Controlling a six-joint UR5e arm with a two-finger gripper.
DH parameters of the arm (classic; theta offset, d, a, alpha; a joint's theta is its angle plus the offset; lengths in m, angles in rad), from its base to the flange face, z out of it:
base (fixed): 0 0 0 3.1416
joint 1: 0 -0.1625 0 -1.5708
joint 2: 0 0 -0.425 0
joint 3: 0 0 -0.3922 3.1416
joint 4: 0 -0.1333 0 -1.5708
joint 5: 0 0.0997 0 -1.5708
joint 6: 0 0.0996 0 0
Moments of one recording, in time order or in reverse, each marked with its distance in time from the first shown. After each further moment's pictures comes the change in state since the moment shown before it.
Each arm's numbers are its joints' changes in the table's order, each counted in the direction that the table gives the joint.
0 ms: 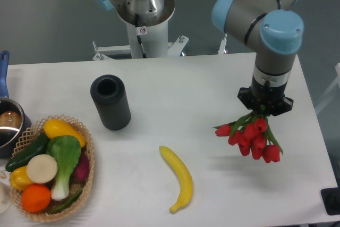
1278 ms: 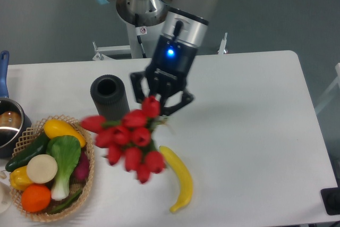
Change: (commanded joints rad) arm 0.150 0.215 -0.172 -0.396 -0.980 -0.397
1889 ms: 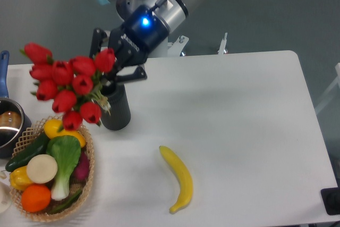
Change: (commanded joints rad) arm -0.070 0.150 -0.210 -0.011 -0.327 0.028
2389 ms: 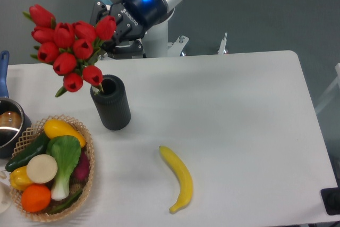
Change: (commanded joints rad) arm -0.040 0.111 -0.158 0.002 -0.039 0.063
